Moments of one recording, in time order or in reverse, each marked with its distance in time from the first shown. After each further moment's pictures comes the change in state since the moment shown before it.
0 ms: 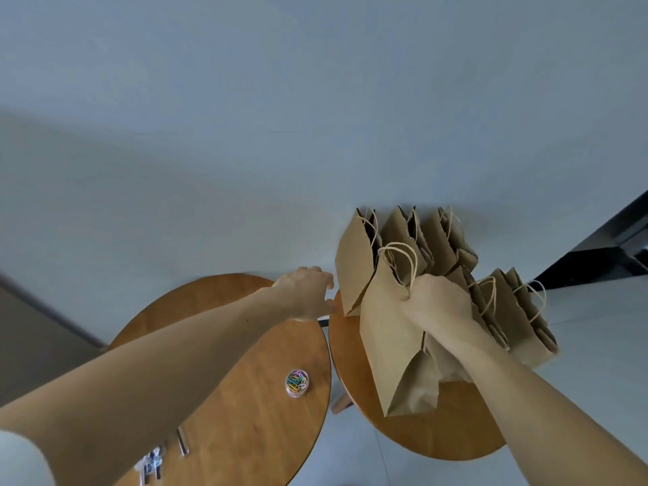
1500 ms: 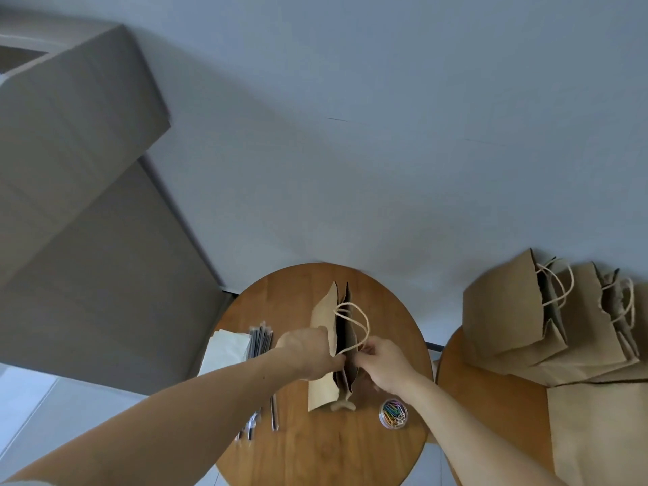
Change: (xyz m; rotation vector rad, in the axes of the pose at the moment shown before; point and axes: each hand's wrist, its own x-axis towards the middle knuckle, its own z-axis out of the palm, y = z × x) left_hand -0.097 -0.181 0.084 -0.206 -0.167 -0.603; right_hand -0.015 -0.250 0.139 0.668 -0.772 -0.378
